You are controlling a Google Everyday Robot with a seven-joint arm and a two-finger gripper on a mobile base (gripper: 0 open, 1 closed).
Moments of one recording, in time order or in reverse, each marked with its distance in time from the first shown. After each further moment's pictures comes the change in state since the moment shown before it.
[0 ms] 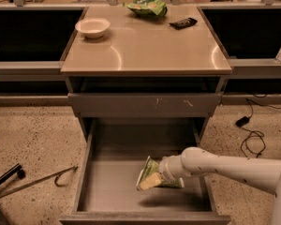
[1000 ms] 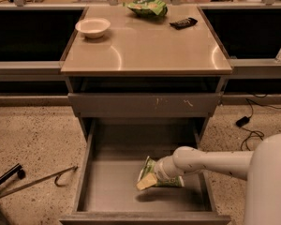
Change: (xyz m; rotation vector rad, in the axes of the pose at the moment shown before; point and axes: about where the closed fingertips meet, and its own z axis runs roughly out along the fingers) arm 0.010 -0.010 0.034 -0.001 0.064 0.027
